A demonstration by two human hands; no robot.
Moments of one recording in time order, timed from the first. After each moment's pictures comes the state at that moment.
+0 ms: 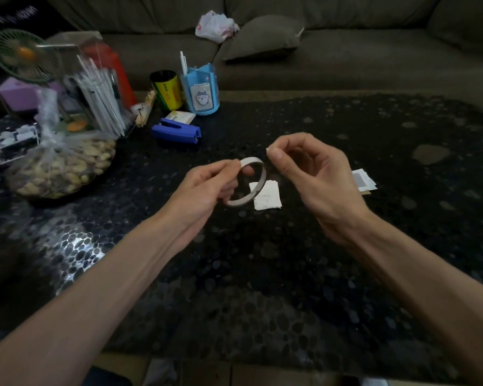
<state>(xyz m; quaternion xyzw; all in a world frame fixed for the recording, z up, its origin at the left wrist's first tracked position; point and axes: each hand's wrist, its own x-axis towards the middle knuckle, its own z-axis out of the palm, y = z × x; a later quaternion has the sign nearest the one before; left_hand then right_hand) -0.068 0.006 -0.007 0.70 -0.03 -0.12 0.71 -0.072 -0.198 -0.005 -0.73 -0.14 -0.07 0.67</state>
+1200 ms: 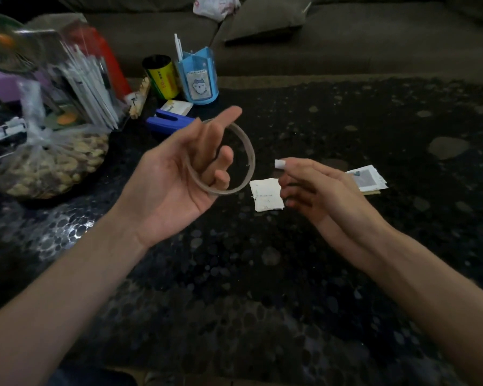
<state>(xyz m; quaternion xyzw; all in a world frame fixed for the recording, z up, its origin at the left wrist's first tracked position) -0.063 0.022 0.031 0.32 -0.05 -0.26 0.91 -0.071 -0.209 -0.013 -0.61 0.07 0.12 0.78</state>
